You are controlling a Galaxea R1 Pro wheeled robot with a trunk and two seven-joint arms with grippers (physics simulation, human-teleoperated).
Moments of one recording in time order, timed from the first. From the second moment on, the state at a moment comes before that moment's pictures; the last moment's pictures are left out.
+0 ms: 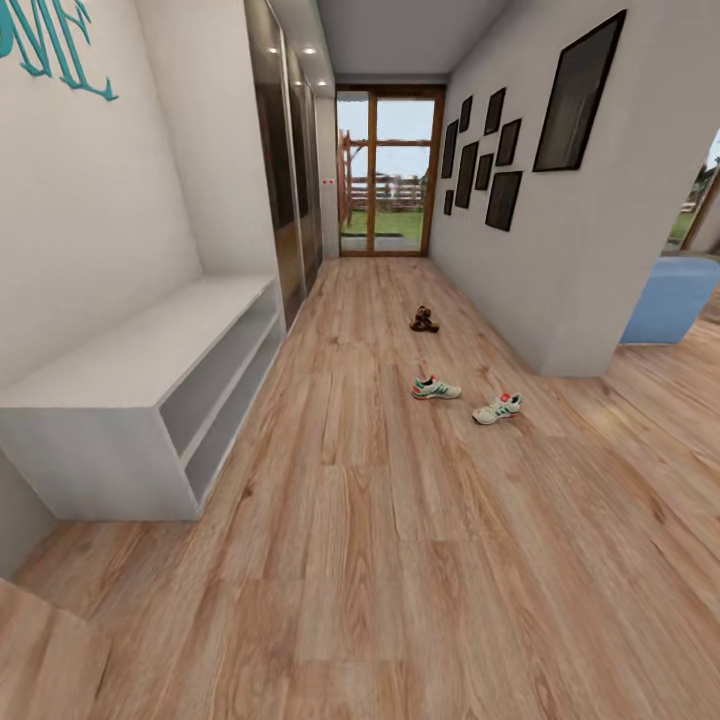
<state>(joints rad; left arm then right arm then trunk) -0.19 0.05 -0.02 -0.29 0.02 -0.46 -0.01 -0.03 -0.04 0.00 -0.57 0.00 -0.39 0.00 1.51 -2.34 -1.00</state>
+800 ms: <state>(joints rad) -0.19 0.05 -0.02 -0.29 0.02 -0.46 -0.01 -0.03 -0.04 0.00 -0.57 0.00 -0.39 0.00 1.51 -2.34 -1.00</state>
